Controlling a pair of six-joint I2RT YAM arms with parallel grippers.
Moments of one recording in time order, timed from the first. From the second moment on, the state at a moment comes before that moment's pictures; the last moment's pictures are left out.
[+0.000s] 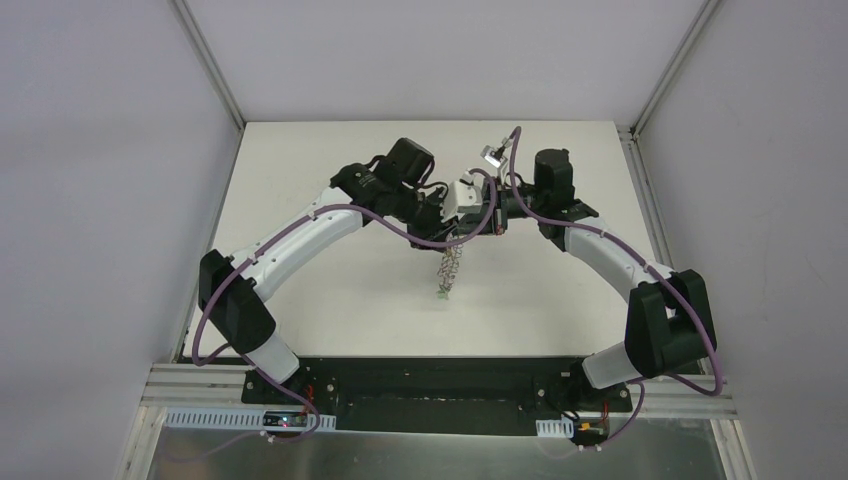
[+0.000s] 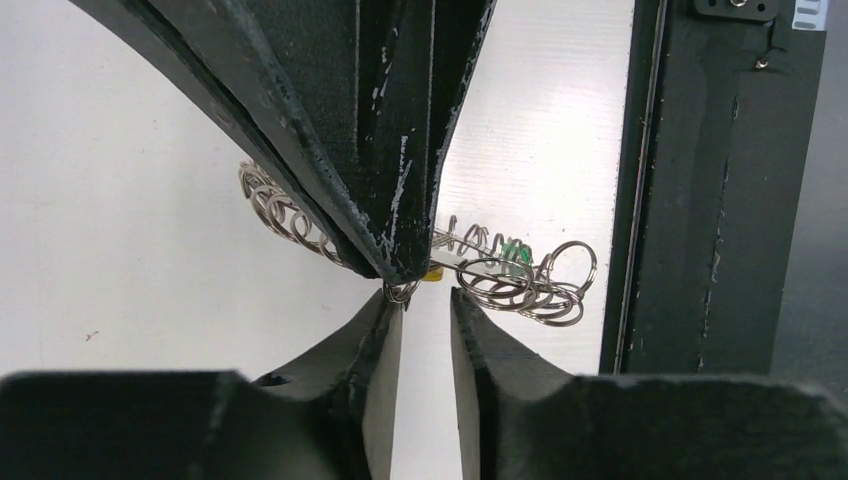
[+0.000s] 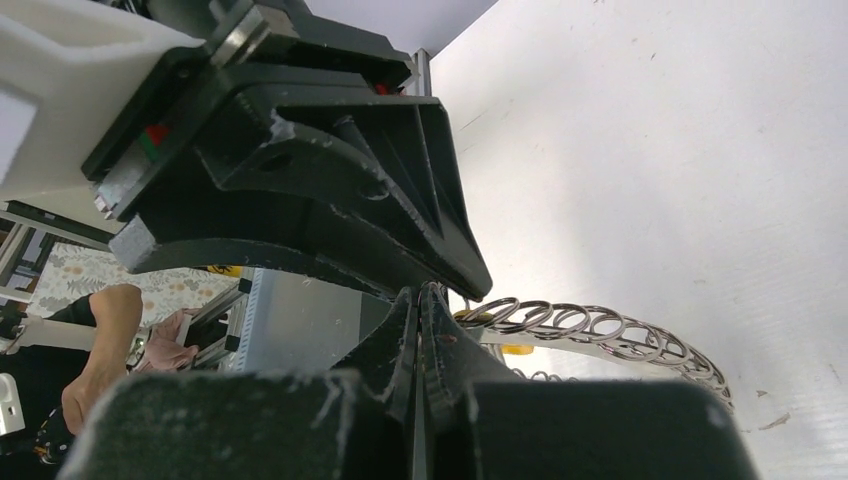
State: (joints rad) left arm -0.75 1.61 1.57 -0.86 0.54 0.53; right arm 0.37 1.47 1.00 0.14 -1.27 0.44
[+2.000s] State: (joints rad) left arm -0.64 1.70 1.58 -0.80 0.92 0.26; right arm 0.36 1.45 0.95 0.17 -1.35 0.37
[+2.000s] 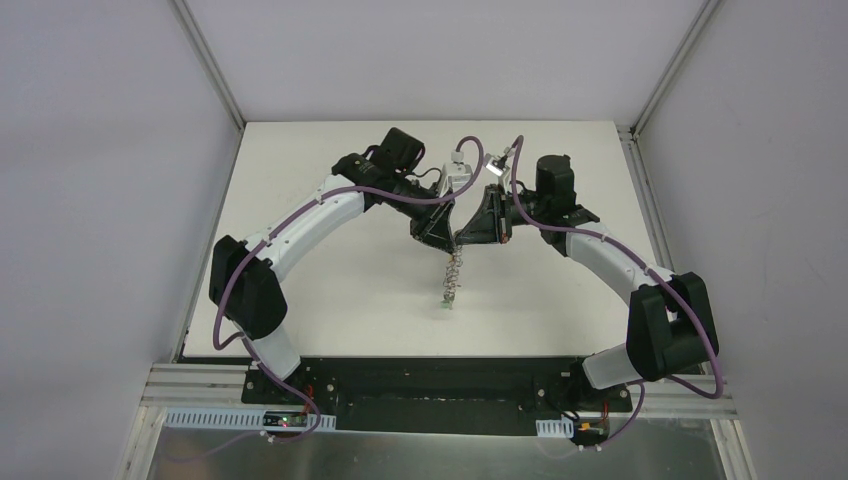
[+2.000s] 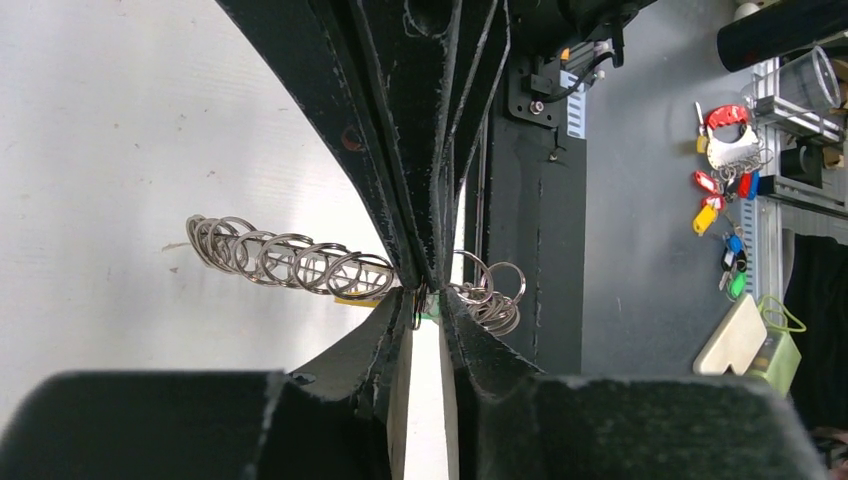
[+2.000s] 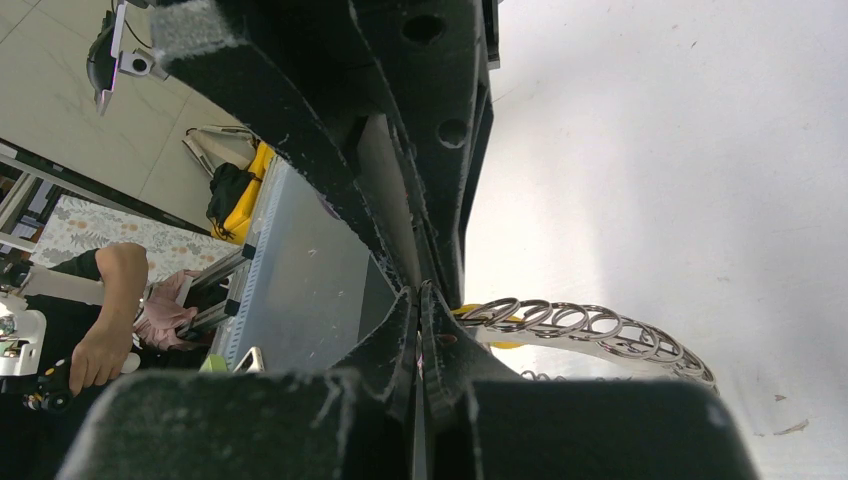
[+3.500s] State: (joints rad) left arm -0.63 1.70 1.63 -0.89 0.89 0.30; right arm 0.37 1.41 0.91 0.07 -1.32 0.19
